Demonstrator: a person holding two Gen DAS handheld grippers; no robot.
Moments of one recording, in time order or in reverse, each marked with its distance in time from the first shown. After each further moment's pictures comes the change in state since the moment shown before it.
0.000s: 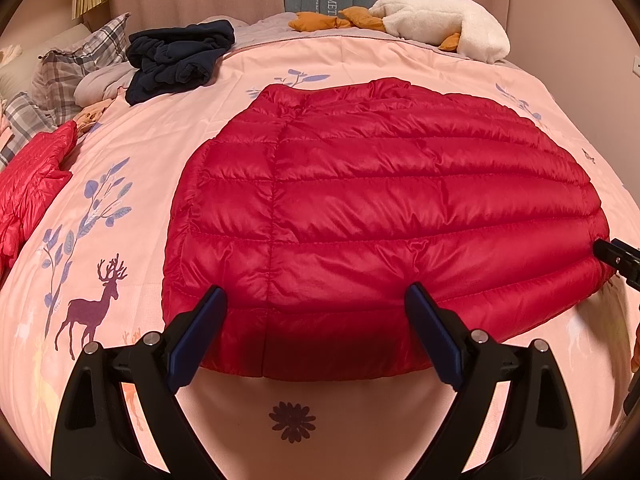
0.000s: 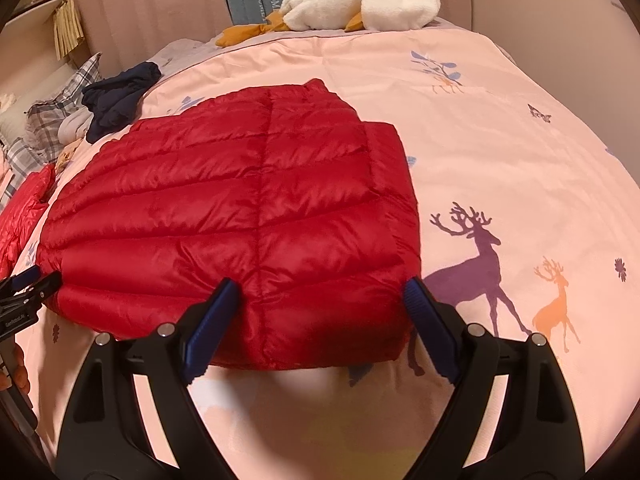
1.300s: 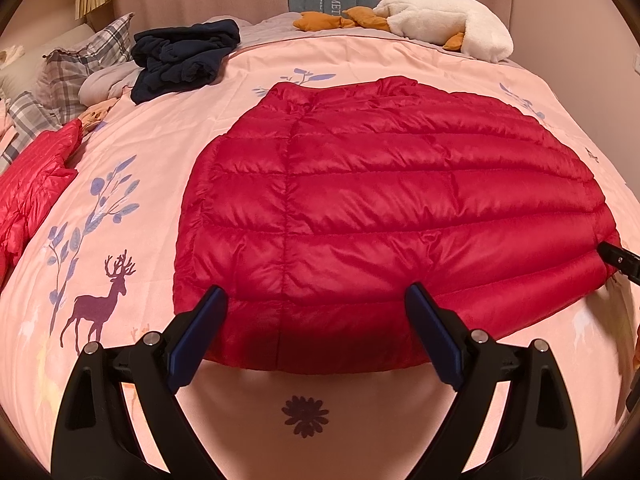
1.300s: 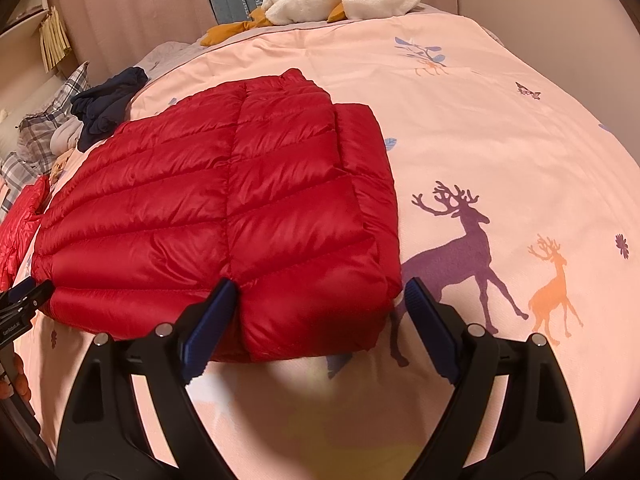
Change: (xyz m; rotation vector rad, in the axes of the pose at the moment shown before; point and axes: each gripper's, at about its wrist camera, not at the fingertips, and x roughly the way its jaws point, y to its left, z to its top) left arm -0.003 0.008 -0.005 -0.003 0.003 0.013; right arm 0.007 -0.016 -0.003 0.048 0.022 0.002
